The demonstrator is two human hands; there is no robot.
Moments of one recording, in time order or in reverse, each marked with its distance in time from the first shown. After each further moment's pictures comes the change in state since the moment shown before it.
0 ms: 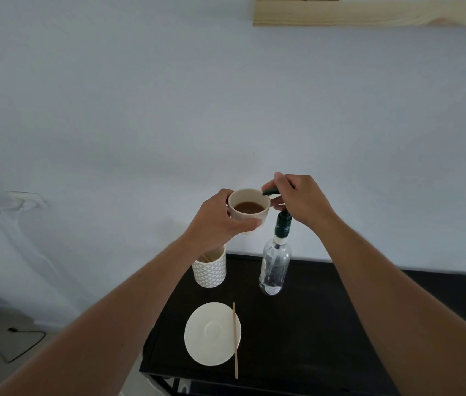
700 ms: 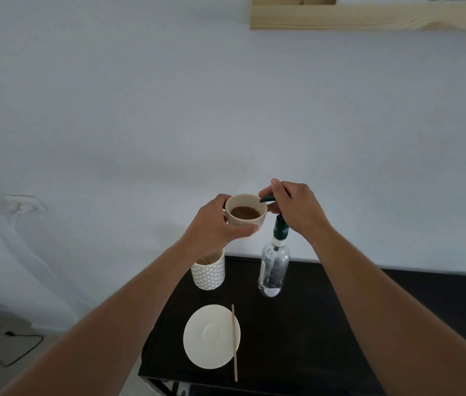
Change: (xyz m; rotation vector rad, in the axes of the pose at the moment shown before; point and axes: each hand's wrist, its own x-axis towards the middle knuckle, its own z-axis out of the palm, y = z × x) left_hand -0.003 -0.007 -0.002 -0.018 -0.032 -0.019; right_hand -0.003 0.012 0.011 -0.024 0.048 -0.011
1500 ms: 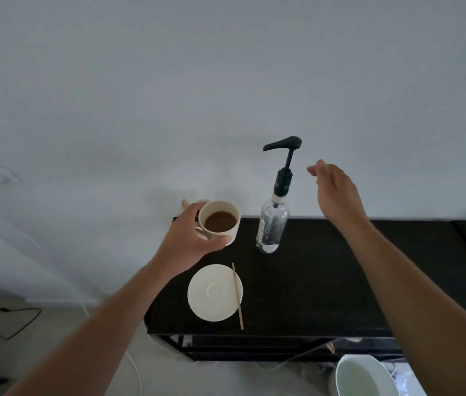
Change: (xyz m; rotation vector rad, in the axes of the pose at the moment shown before) left_hand -0.085 -0.085 -0.003 -0.058 -0.049 0.047; right_hand -0.063 0.062 -0.025 -0.244 0.239 0.146
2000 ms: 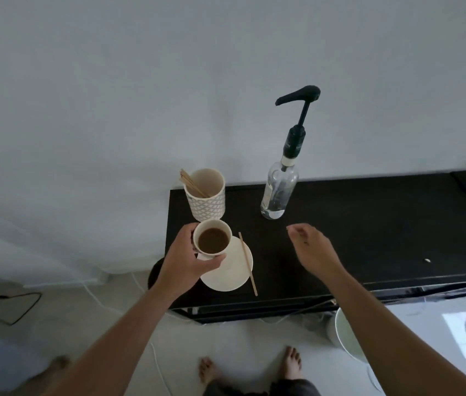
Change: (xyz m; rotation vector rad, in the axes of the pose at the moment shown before) left_hand -0.065 -0.109 0.025 -0.006 -0.076 -0.187; right_hand -0.127 0.106 0.112 -0.086 -0.298 0.352
